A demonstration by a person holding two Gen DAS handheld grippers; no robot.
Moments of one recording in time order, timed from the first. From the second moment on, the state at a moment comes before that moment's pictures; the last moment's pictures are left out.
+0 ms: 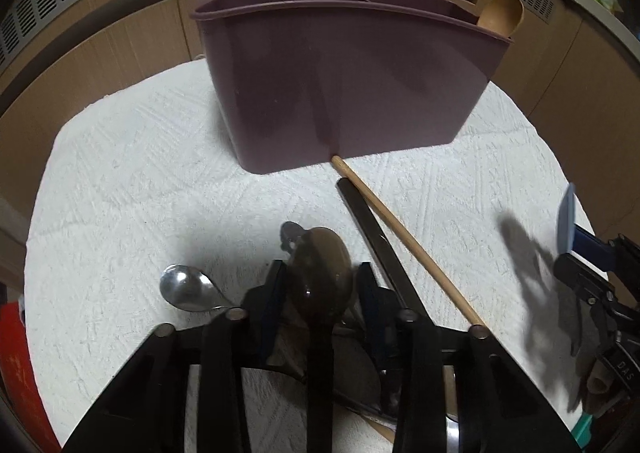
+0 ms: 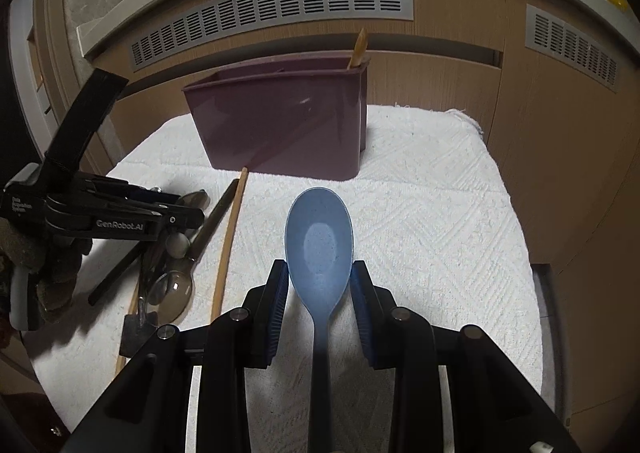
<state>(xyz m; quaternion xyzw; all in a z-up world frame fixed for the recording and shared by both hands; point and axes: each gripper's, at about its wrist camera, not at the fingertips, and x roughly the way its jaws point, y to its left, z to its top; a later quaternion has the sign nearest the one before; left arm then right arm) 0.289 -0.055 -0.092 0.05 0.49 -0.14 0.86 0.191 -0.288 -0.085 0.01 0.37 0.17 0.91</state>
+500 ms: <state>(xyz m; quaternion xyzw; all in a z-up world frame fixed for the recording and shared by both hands) 0.212 -0.004 -0.006 -0.08 0.33 -0.17 0.93 0.178 -0.273 -0.032 0.02 0.33 0.19 0.93</state>
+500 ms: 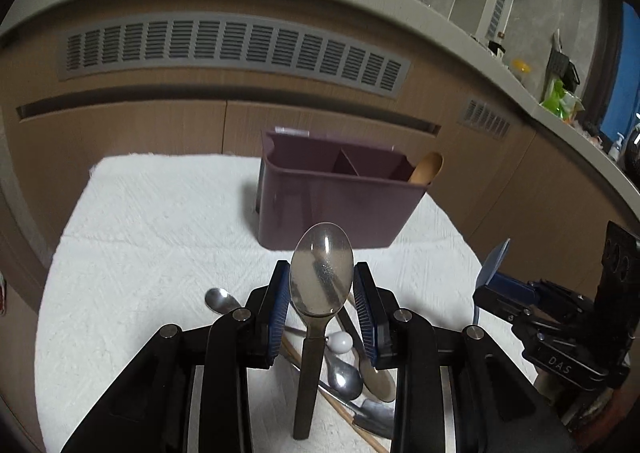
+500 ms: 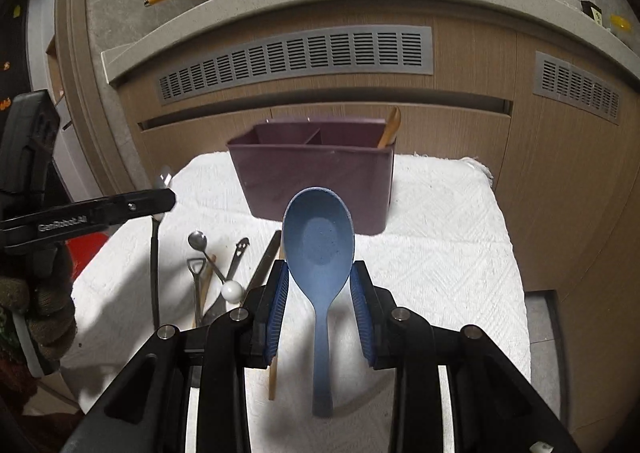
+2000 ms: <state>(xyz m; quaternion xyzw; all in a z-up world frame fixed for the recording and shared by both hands) 0.369 -0.028 0.011 -0.15 0.25 -0.21 0.93 0.343 -0.241 -0.023 0.03 0.33 0.18 0.93</state>
